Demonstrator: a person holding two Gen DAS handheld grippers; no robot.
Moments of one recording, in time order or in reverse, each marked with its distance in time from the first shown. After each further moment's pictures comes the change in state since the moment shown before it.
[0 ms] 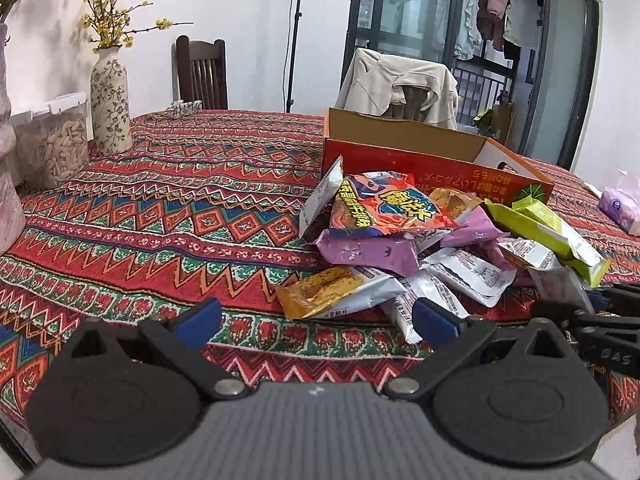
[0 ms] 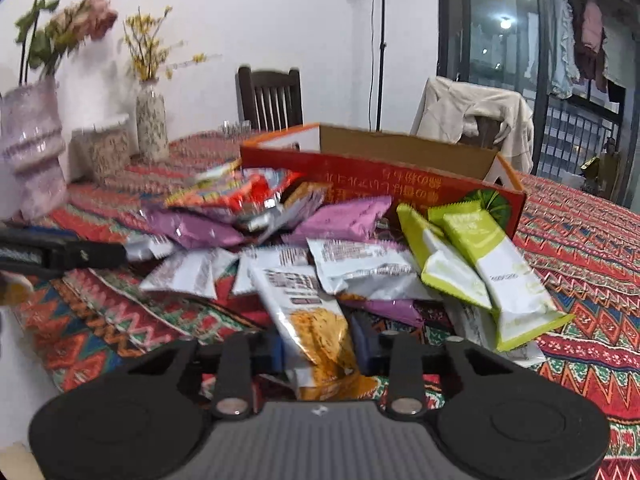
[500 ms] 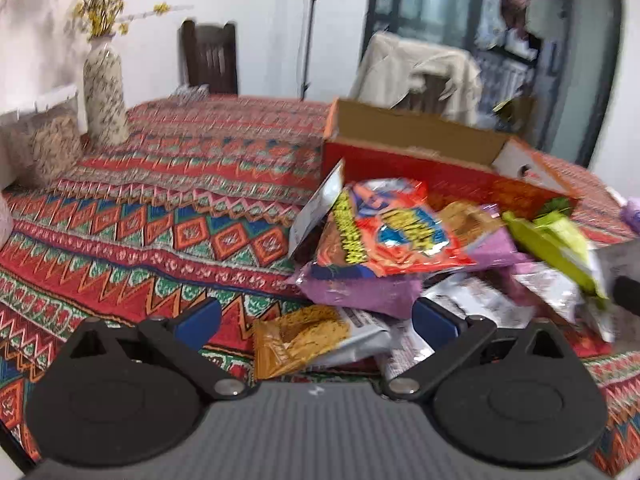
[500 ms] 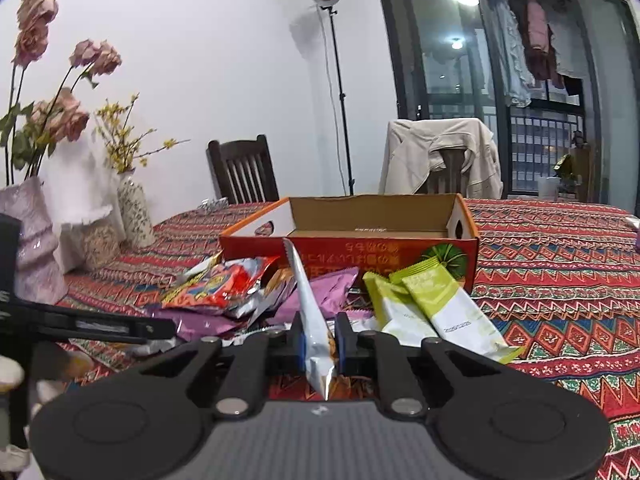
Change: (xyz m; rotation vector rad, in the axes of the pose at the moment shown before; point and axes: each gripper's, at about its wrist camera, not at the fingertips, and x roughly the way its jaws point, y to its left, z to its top) left arm 0.044 -0.019 0.031 -0.041 0.081 0.073; right arm -0.036 -0.024 0.022 0.162 -0.161 -0.026
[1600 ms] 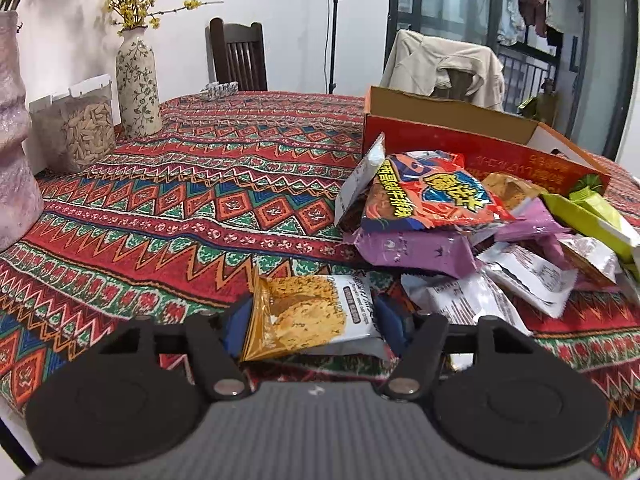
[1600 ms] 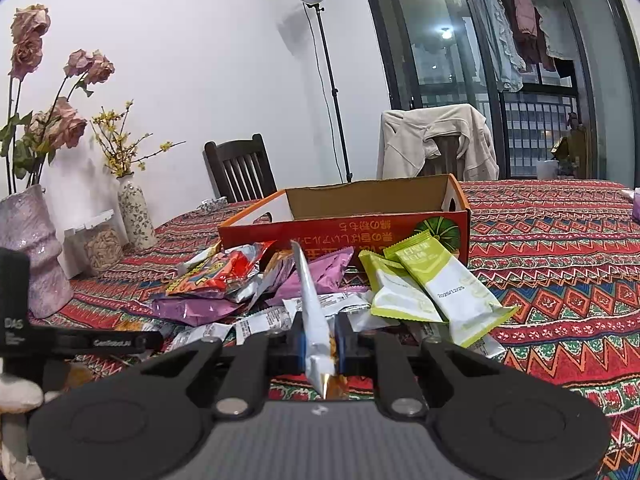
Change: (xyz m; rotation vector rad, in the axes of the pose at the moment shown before) left arm -0.008 0.017 -0.031 0.012 -0.044 0.061; right arm -0.010 -0.006 -0.024 0.056 0.002 0.011
